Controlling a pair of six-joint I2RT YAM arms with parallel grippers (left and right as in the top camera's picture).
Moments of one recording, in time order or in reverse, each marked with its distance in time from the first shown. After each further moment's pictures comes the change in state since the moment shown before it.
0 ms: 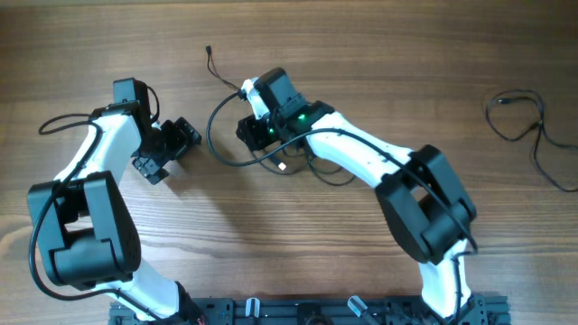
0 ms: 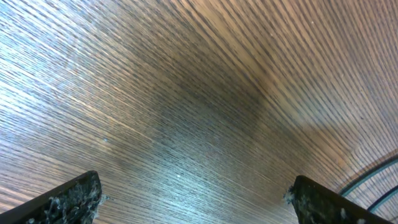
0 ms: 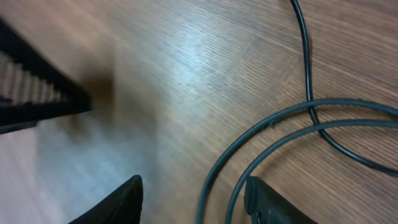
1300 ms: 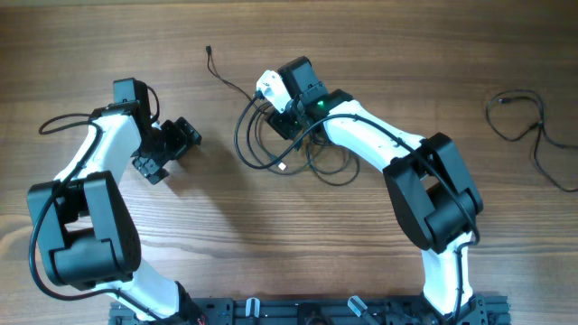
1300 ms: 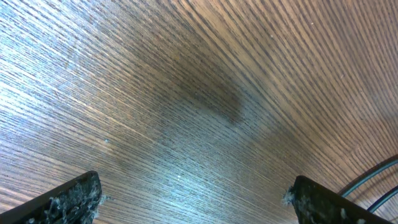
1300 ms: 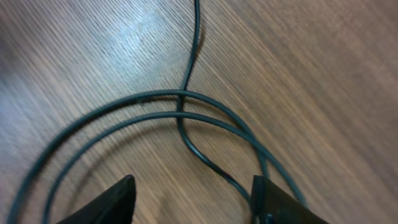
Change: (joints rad) left arm 0.000 0.000 0.000 0.001 0.000 0.000; right arm -0.109 0.011 0.001 -0.038 0.145 -0.558
